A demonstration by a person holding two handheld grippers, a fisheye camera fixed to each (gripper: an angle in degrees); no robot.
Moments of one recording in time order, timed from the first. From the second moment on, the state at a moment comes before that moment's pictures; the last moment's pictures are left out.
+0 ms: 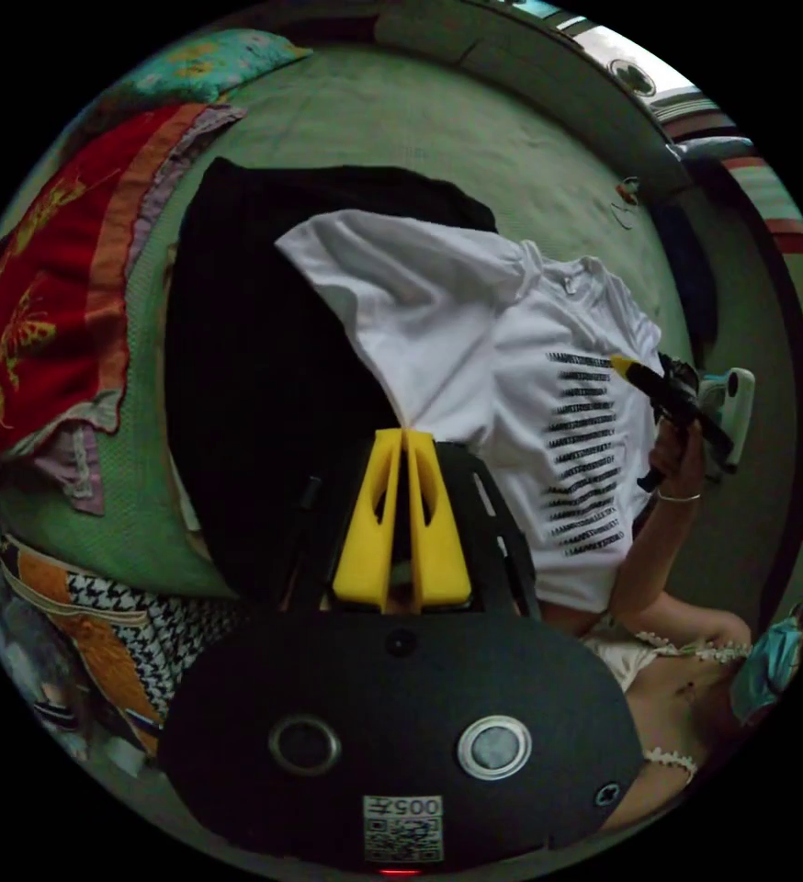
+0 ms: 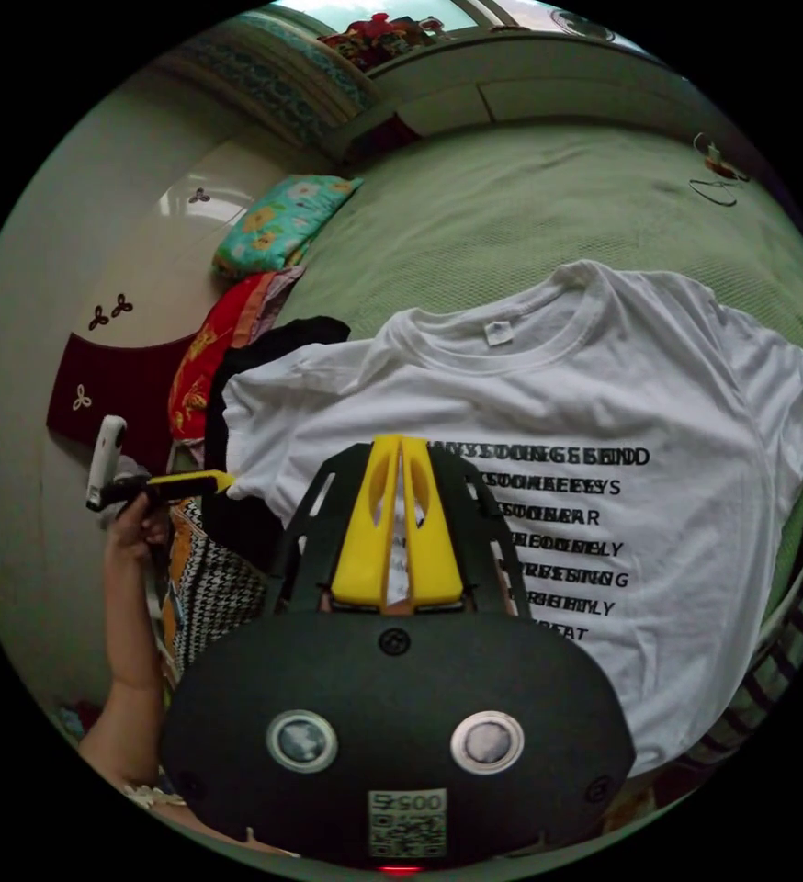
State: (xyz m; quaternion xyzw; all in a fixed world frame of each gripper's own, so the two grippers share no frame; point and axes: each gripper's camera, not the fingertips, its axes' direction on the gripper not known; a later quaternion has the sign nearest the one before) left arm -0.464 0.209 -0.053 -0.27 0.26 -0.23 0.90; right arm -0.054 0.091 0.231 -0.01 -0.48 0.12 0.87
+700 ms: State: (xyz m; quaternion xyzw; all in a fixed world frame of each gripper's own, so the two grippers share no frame) left arm -0.144 0.047 -0.171 -0.13 0.11 -0.14 0.98; right arm -0.116 0.073 0.111 -0.05 -0.29 0.08 0.95
